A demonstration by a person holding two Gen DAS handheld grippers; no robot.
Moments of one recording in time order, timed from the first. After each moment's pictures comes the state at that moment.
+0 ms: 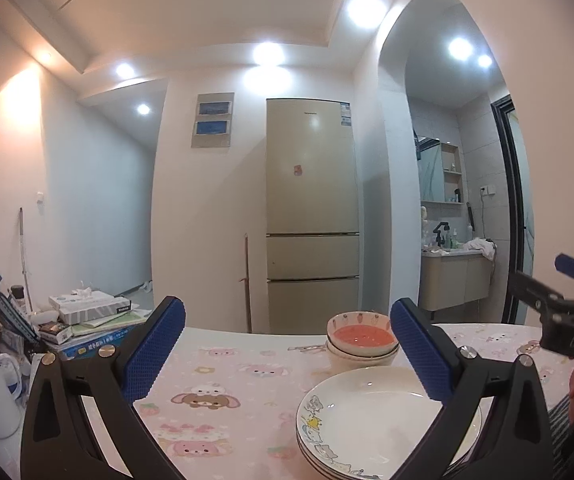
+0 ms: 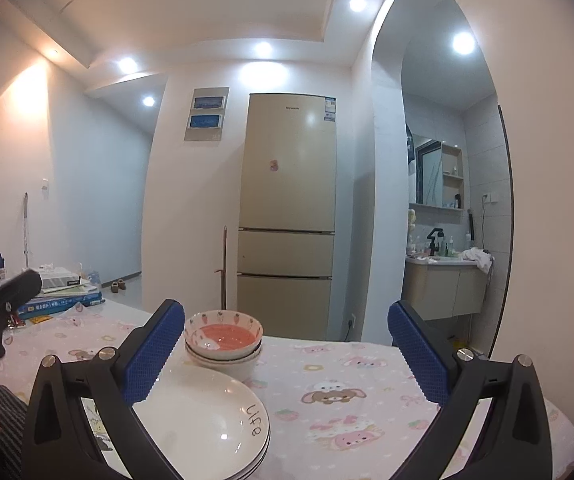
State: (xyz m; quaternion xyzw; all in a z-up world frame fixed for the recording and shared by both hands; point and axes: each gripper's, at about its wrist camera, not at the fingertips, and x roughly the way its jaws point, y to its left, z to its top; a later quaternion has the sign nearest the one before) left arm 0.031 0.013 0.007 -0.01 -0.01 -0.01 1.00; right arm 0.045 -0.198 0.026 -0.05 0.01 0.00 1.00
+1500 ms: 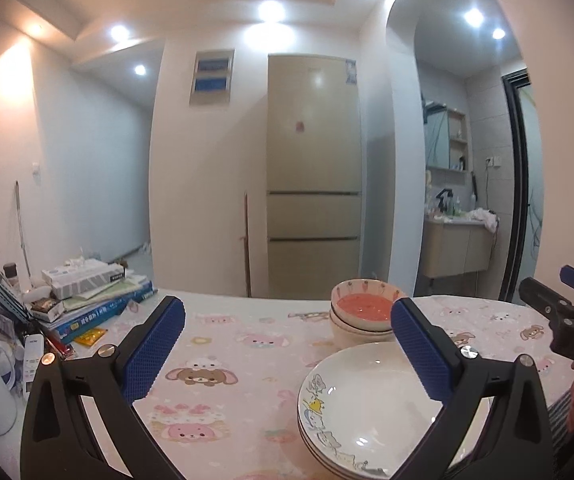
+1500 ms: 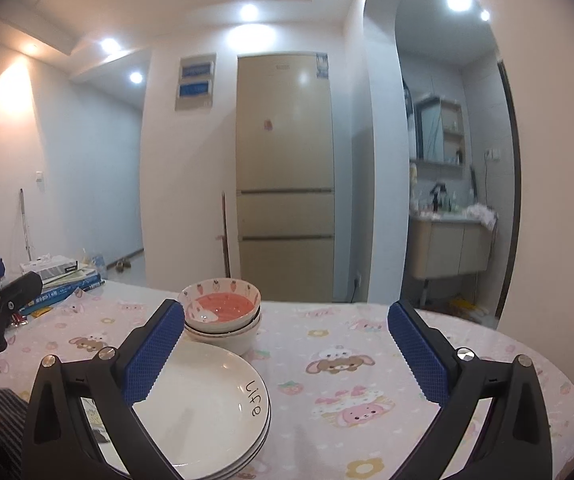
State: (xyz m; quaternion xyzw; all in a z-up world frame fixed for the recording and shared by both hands) left arm 0.077 0.017 0.016 -0.02 0.09 -0.02 1.00; right arm 0.077 -0.213 0.031 -0.01 0.10 0.00 0.99
